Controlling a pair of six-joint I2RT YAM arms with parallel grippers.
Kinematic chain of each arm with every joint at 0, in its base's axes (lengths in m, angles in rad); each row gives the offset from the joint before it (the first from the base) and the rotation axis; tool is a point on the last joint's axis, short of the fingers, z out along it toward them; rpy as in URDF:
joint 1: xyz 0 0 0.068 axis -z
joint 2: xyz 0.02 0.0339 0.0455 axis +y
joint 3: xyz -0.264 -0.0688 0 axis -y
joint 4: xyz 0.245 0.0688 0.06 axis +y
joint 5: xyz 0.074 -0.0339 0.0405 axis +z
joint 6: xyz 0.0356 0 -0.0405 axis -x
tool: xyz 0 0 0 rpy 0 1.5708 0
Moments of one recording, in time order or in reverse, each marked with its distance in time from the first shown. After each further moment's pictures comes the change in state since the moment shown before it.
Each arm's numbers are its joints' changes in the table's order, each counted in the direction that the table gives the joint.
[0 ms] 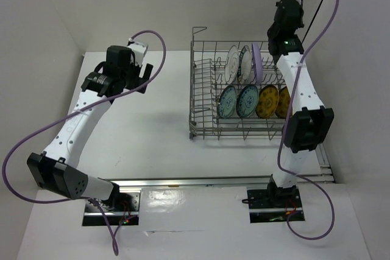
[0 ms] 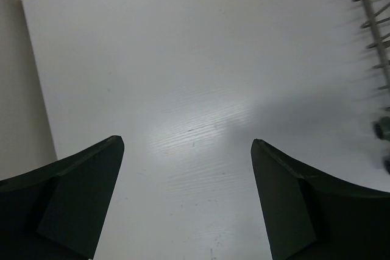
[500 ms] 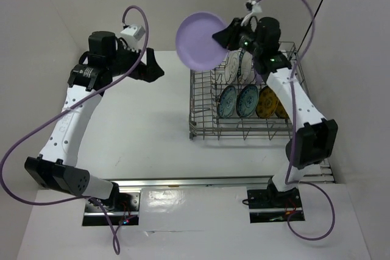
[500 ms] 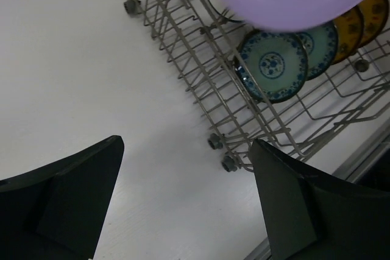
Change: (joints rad) left arm -0.078 0.013 0.172 -0.013 -0.645 0.224; right arm -0.152 -0.249 -0.246 0.065 1.075 -0.786
